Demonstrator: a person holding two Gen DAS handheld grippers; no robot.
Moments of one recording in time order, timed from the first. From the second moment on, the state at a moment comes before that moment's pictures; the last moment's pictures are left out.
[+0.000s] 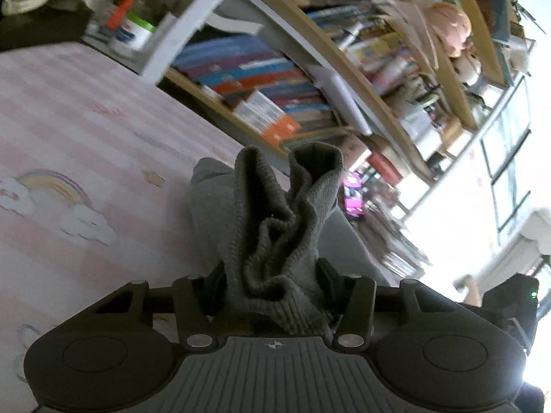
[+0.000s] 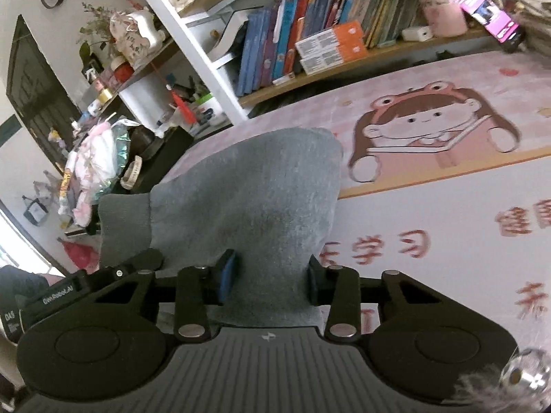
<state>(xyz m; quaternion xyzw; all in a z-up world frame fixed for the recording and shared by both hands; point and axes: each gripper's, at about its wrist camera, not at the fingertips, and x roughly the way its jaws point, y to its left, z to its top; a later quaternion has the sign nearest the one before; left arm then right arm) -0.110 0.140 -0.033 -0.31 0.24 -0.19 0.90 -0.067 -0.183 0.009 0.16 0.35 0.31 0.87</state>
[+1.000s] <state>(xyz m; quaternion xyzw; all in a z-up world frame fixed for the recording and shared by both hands) -0.089 0.120 -0.041 -0.29 0.27 -0.16 0.90 -0.049 -0.188 -0.010 0.18 0.37 0.33 0.85</state>
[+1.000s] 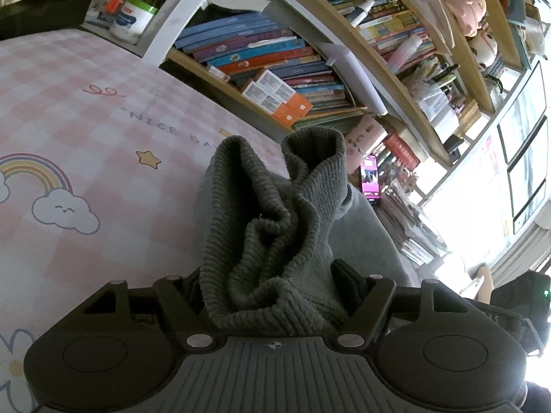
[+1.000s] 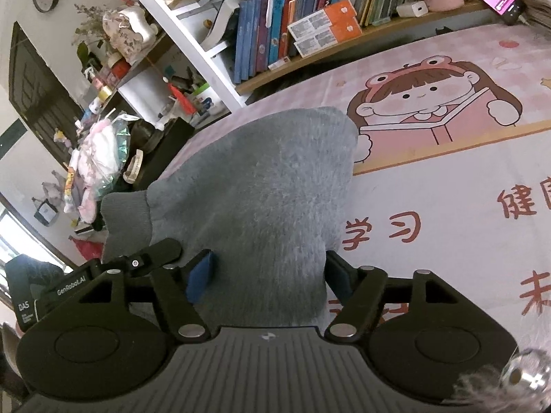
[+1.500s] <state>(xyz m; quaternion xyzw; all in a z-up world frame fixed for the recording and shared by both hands) -0.087 0.107 -0.026 -0.25 0.25 -0.17 0.92 -0.054 -0.184 0.013 0.11 0.31 0.35 0.88</state>
